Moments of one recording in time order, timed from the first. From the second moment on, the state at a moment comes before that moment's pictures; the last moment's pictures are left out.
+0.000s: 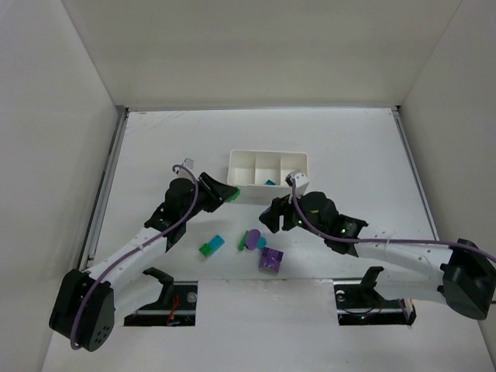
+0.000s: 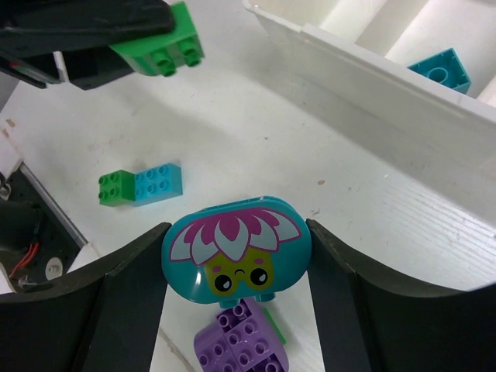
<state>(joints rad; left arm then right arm) -0.46 1.01 0.45 0.19 0.19 -1.10 0.93 1.12 0.58 0.16 0.08 0.47</state>
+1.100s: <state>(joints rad) -0.54 1.32 0.76 0.13 -0.10 -0.83 0.74 1.61 1.02 0.14 0.36 0.31</state>
